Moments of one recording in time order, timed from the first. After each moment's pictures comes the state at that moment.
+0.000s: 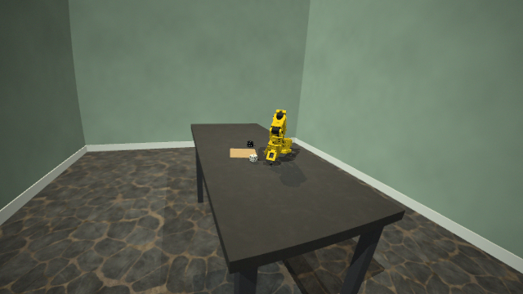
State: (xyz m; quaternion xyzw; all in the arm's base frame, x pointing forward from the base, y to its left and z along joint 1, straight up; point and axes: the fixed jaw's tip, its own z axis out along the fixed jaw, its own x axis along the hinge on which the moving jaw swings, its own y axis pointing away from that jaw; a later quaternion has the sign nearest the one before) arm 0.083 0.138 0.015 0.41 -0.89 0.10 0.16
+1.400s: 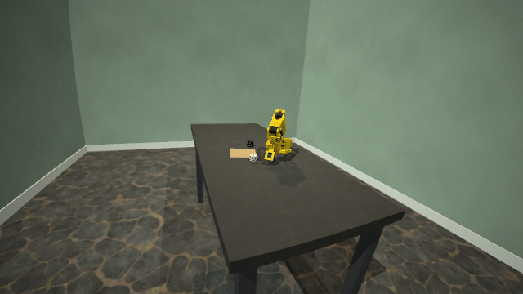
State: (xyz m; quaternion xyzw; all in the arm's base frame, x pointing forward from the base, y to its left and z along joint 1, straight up) arm 0.090 0.133 0.015 0.41 -0.89 0.09 0.17
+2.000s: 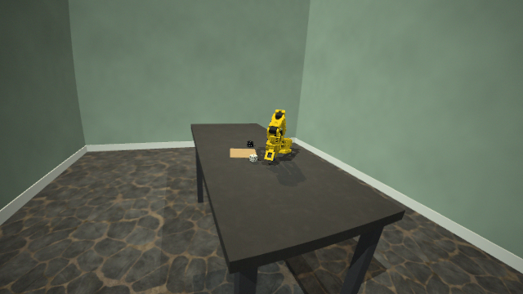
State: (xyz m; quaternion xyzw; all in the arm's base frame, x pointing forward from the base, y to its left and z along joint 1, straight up) arm 0.090 0.133 0.015 0.41 -0.89 0.09 0.17
